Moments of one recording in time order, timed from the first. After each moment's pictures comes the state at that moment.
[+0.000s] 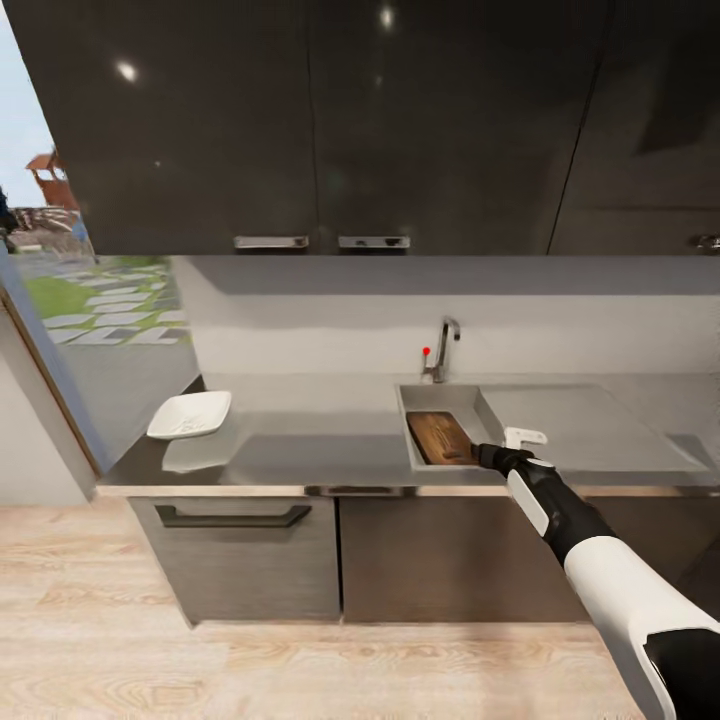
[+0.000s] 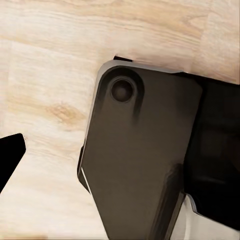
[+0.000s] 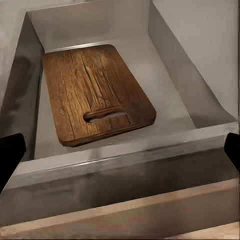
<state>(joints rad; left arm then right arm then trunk) -0.06 -0.05 -0.67 0.06 0.89 -0.32 0.01 -0.88 -0.15 0.16 -0.63 -0.35 0.29 -0.14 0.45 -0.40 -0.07</state>
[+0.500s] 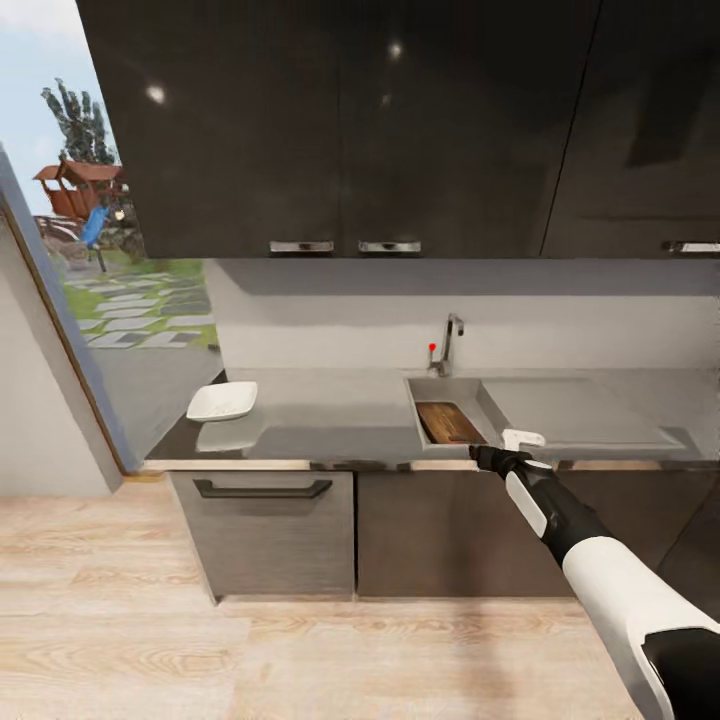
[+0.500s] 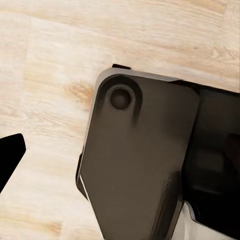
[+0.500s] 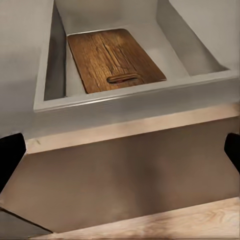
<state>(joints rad) -0.06 -0.04 -0.67 0.06 0.89 -0.32 0.01 -0.88 -0.14 0.17 -0.61 -0.35 0.28 -0.14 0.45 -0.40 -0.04</state>
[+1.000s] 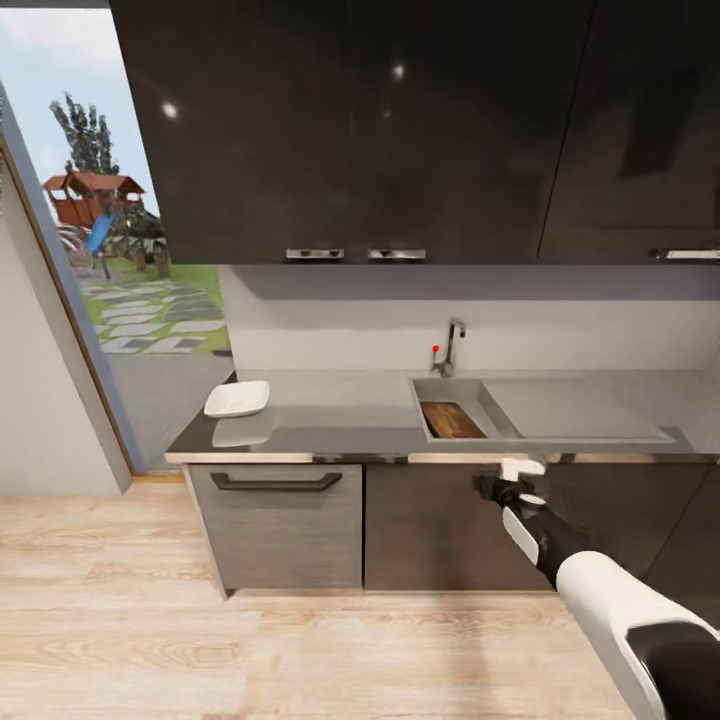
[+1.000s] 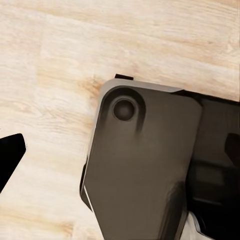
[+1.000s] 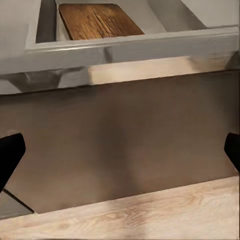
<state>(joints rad) -0.06 -0.03 -0.67 0.05 0.88 -0.31 0.02 -0.88 -0.12 0.18 -0.36 -0.27 0.06 -0.13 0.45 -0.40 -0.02</state>
